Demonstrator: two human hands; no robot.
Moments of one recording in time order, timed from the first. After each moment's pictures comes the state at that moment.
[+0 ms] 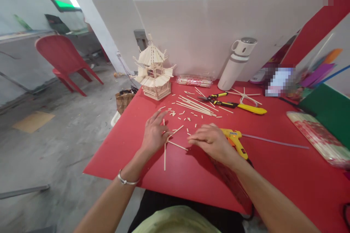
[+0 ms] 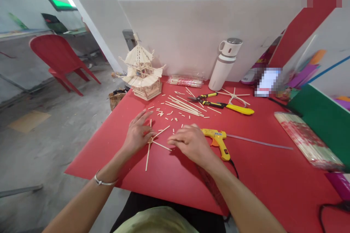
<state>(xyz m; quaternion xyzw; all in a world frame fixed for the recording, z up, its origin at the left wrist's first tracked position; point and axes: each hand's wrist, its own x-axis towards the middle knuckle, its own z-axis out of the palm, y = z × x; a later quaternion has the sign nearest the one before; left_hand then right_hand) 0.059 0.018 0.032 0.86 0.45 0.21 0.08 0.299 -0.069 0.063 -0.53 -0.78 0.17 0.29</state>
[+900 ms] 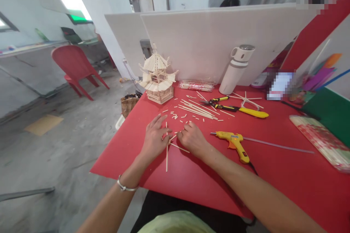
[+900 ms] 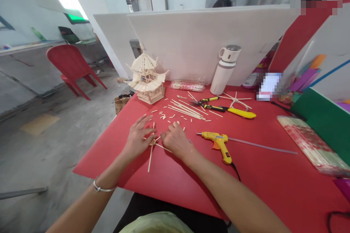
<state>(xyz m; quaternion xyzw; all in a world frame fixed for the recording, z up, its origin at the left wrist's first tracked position) 0.052 0.004 0.035 0.86 0.45 0.24 0.05 0.250 -0.023 0.022 -0.49 -0.87 -0.03 0.11</state>
